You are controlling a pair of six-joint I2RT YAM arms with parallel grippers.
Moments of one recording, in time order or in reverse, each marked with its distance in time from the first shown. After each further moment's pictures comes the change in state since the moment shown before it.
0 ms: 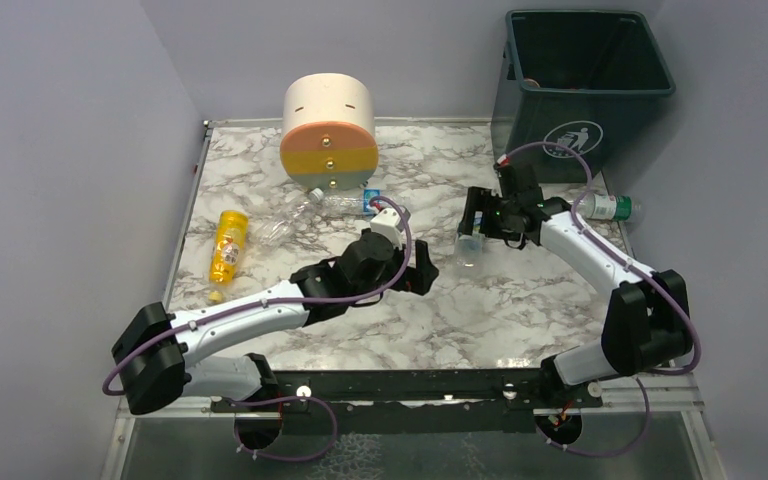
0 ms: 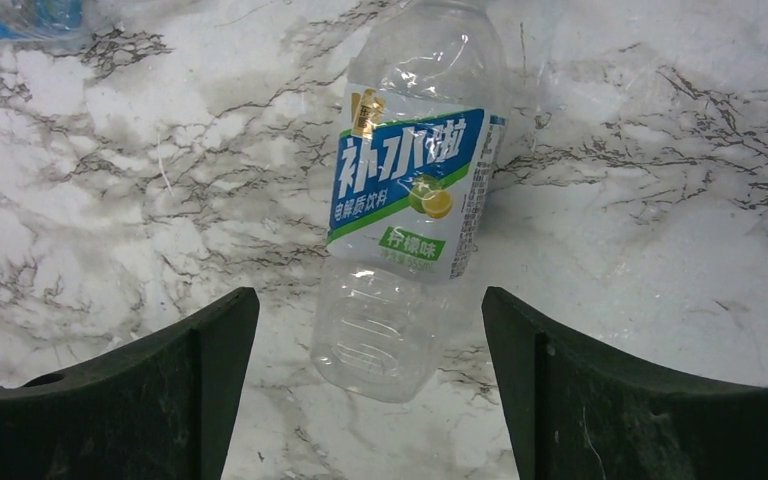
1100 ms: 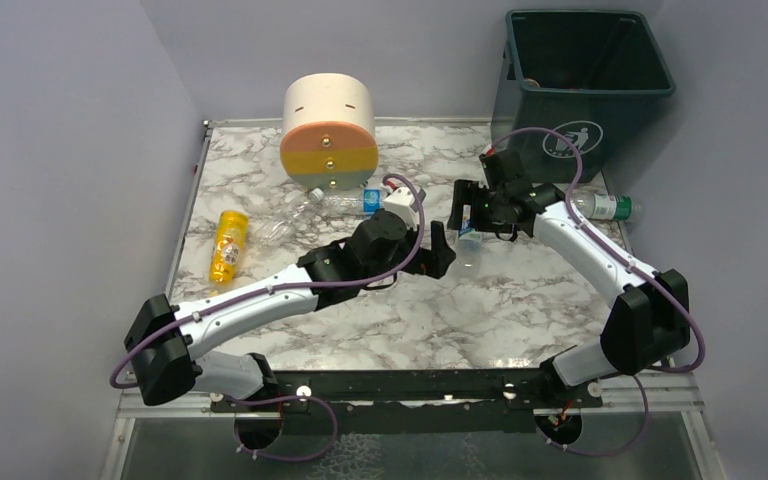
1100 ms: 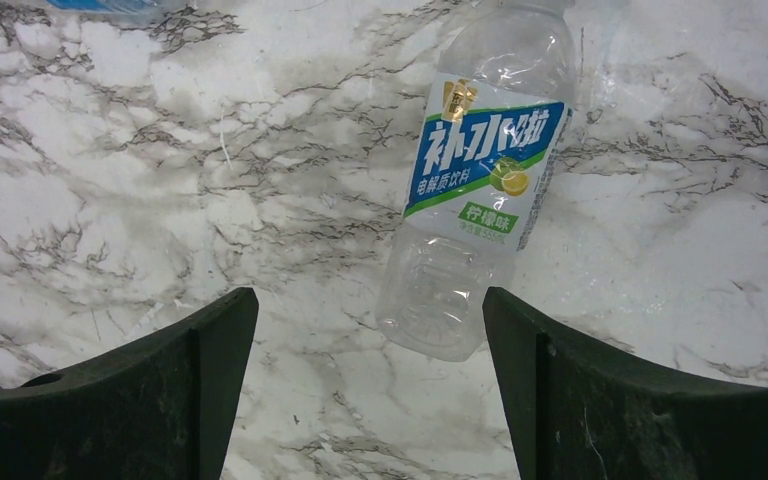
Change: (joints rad) left arm 0.002 0.092 0.210 -0.083 0.030 0.014; right arm 0.108 0.016 0.173 -0.176 0.050 0.018
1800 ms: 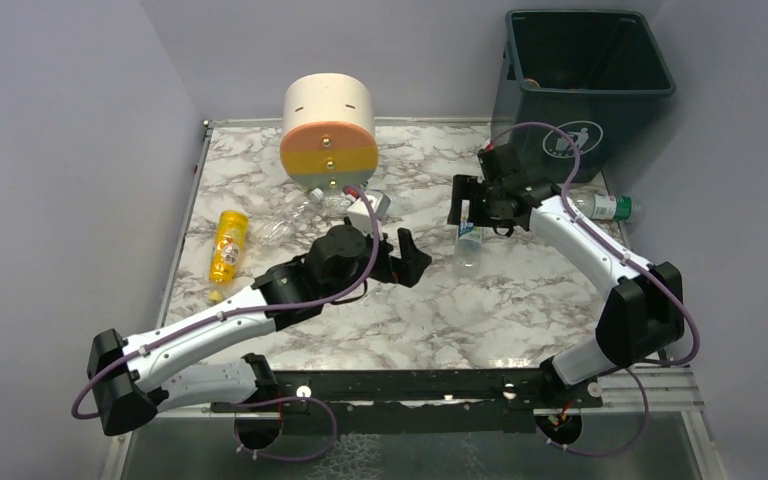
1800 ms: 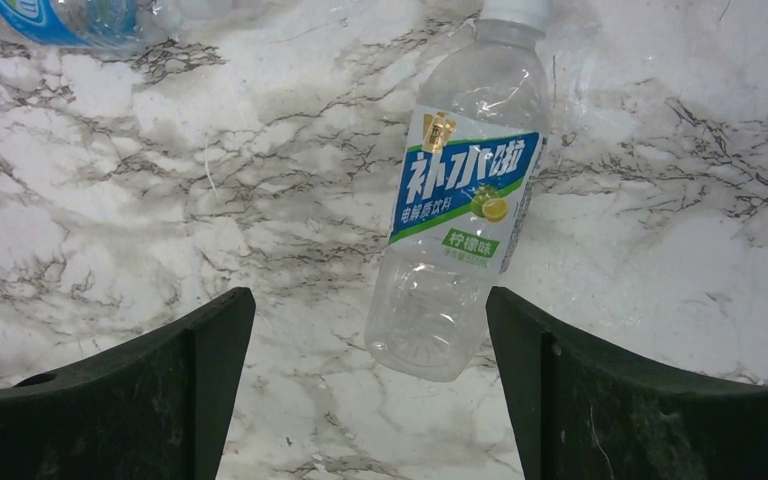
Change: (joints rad) left arm 0.000 -0.230 -0.095 -0.056 -0.023 -0.004; right arm 0.000 0.032 0.037 -0.006 0.048 0.000
